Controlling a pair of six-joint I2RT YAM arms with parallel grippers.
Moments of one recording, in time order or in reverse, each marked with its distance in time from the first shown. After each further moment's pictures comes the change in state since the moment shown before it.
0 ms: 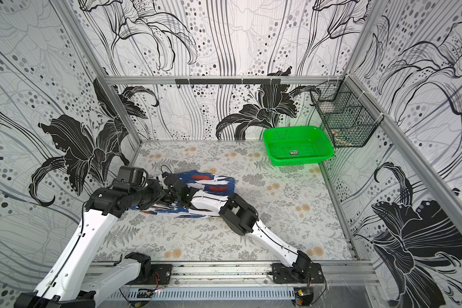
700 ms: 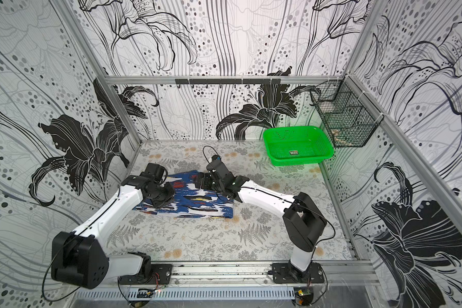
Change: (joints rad) left arm 0.007 0.377 -0.105 0.177 0.030 0.023; right arm -0.199 -0.899 -0.887 -0.387 0.391 -0.337
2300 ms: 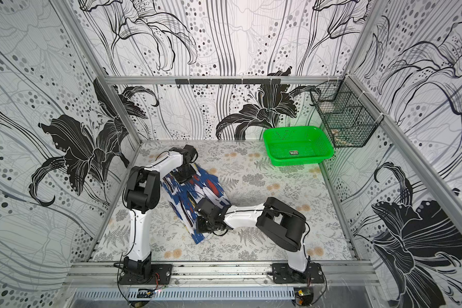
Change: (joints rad) left arm -0.090 0.879 0.777 -0.138 -0.314 -0.138; right arm 0.300 0.156 -0.177 0.048 -0.108 0.115
